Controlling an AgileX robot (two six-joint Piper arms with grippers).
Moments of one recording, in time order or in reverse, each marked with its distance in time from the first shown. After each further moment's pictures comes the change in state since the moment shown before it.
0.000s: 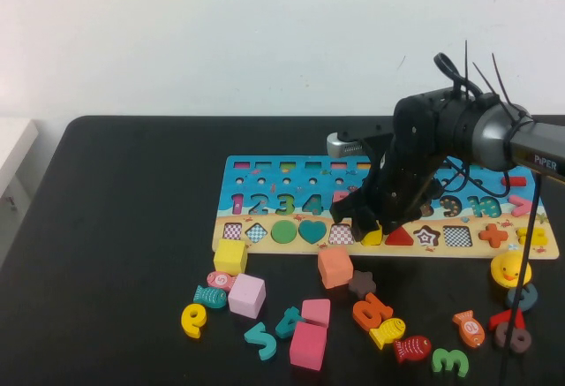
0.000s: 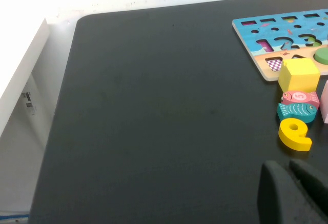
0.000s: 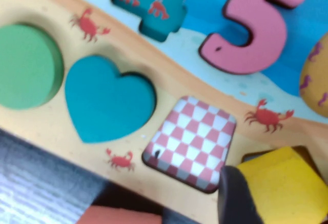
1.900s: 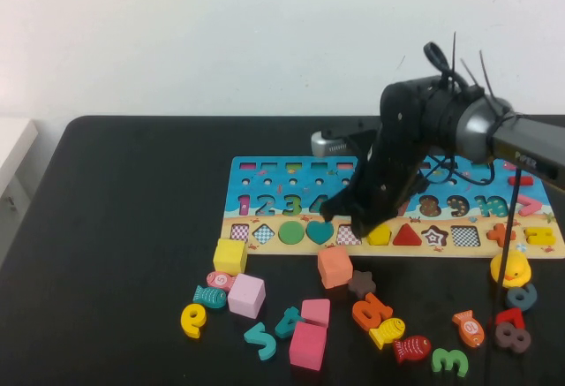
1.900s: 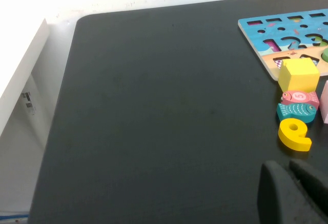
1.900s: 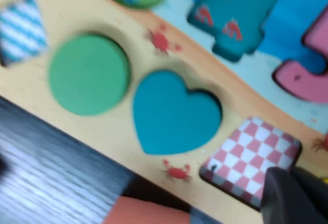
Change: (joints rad) right arm 0.012 0.067 -0.152 0.048 0.134 -0.089; left arm 0.000 0.000 0.000 0.000 0.000 0.000
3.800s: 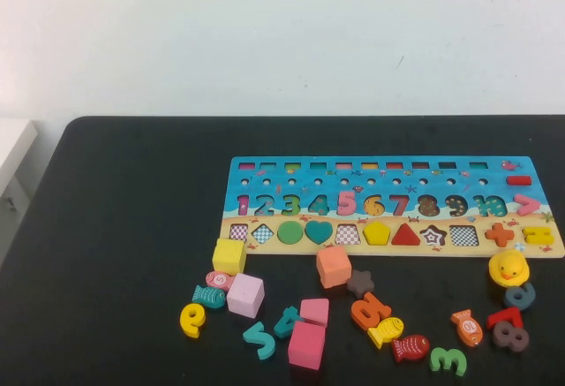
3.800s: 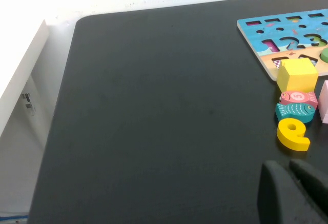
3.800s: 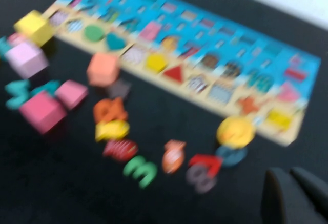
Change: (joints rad) right arm 0.000 -1.643 1.063 -0.273 -0.089 0.046; left arm 0.000 0.000 0.000 0.000 0.000 0.002
